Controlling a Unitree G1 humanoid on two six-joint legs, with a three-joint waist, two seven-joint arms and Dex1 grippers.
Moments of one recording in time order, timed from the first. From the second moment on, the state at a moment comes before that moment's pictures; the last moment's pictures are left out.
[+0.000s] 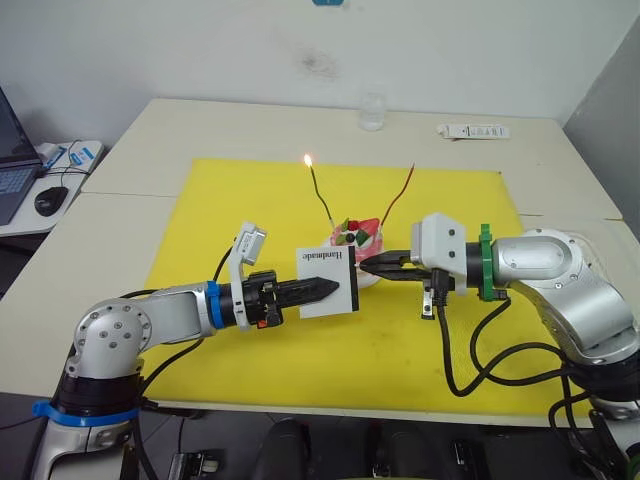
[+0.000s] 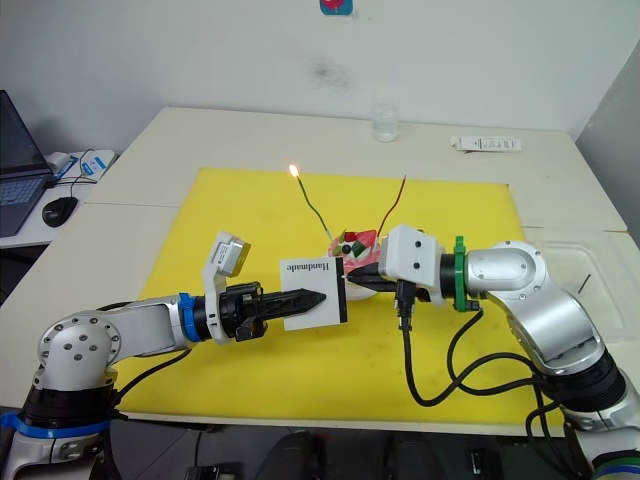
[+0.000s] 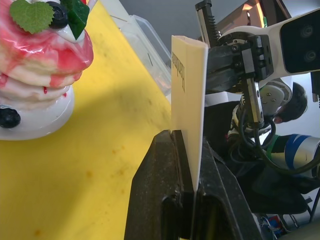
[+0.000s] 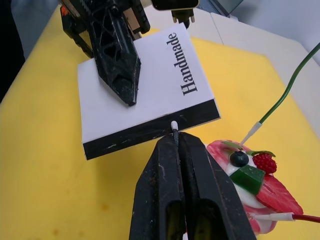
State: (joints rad) left arm -0.35 0.65 0.12 -0.26 -1.50 1.19 -0.43; right arm -0.56 -0.72 0.24 -0.49 0.30 0.51 0.98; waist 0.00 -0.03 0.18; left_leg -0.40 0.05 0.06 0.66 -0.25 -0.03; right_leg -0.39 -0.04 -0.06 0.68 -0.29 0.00
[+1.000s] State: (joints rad) left arm -0.36 0.65 0.13 -0.23 -1.49 1.19 -0.43; right arm -0.50 -1.02 0.15 -0.49 0.41 0.41 1.33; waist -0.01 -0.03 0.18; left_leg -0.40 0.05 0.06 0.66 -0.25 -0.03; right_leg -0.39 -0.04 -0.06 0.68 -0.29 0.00
